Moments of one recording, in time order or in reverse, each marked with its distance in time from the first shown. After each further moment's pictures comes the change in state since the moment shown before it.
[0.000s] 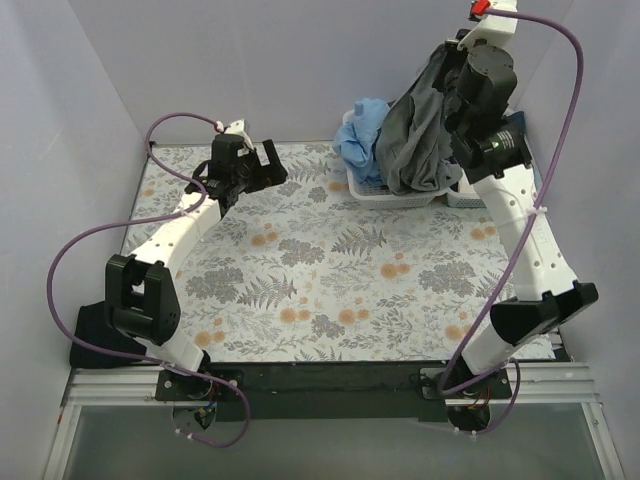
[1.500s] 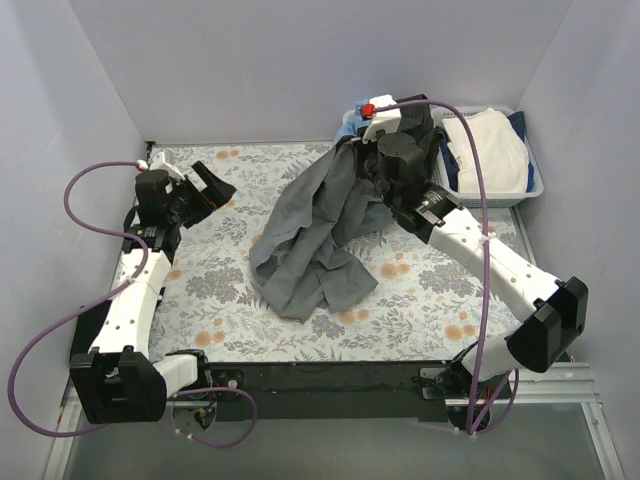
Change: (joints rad) left arm 0.321 -0.465 -0.301 -0.060 0.184 -0.151; right arm 0.340 -0.137 -0.592 0.253 -0.175 -0.022
